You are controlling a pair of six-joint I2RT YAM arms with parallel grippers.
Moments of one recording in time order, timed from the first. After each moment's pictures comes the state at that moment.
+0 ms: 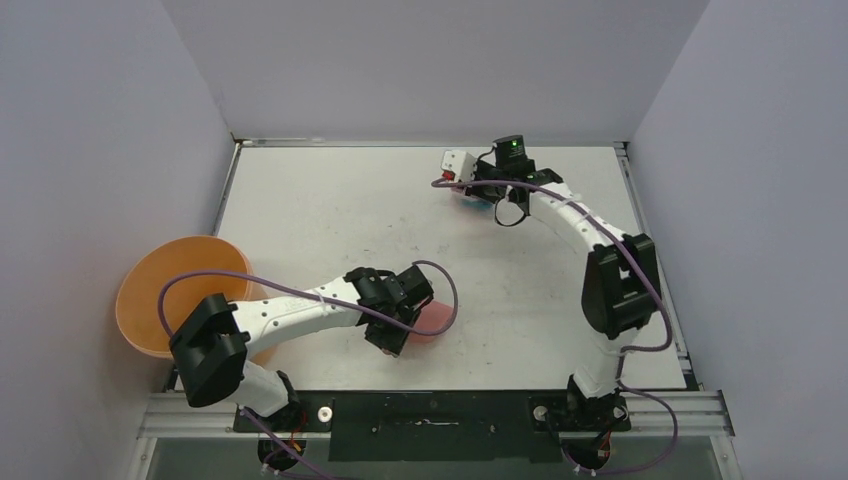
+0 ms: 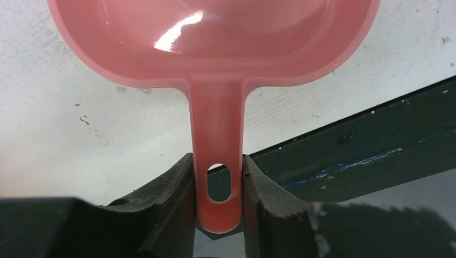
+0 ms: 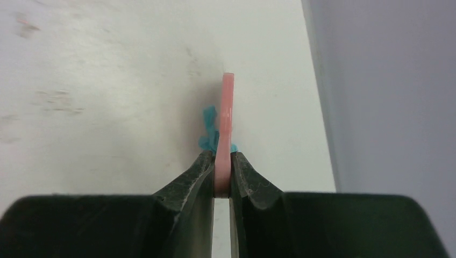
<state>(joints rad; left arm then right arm) -1.03 1.46 1.01 -0.93 -0.05 -0.56 0.36 1.90 1.51 -0.30 -0.31 -1.00</state>
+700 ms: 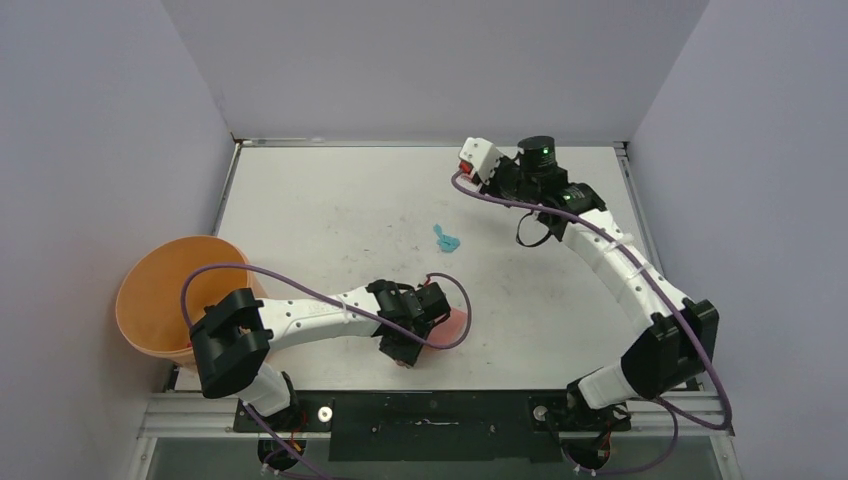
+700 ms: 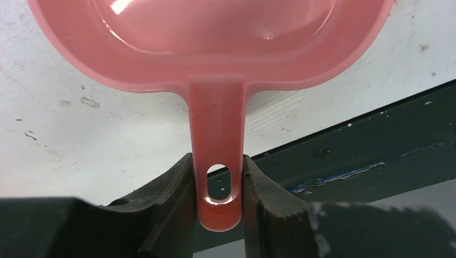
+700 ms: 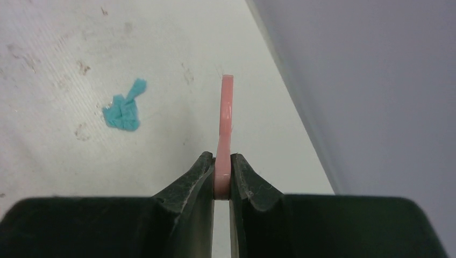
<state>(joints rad) -1.14 1.56 1.01 -0.85 -0.06 -0.65 0.42 1.43 1.41 -0.46 -0.25 -0.73</state>
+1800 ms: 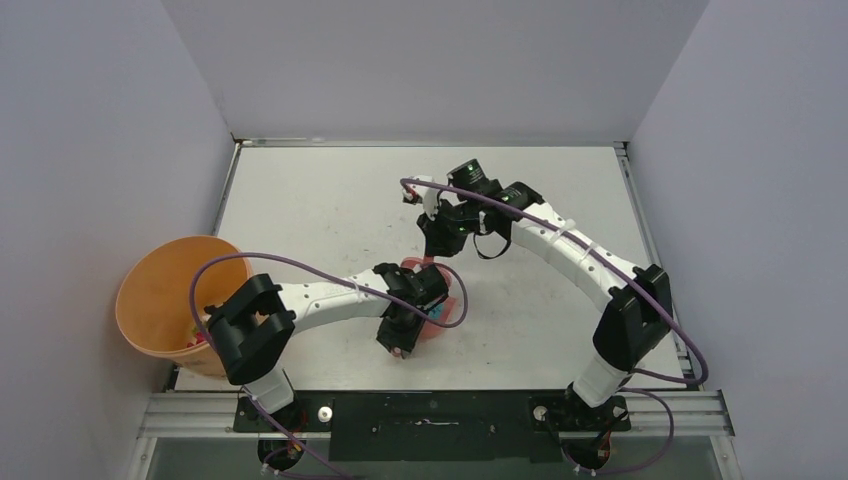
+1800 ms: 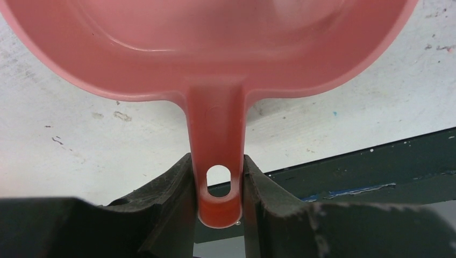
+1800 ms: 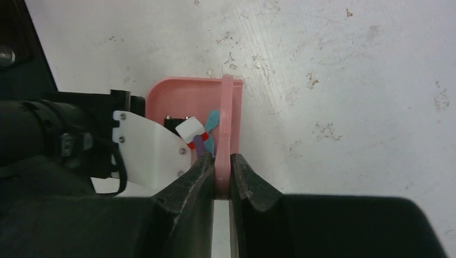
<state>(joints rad) -1.03 1.66 1.08 -0.92 -0.03 -0.62 0.67 1.67 1.51 -0.74 -0.45 -0.40</state>
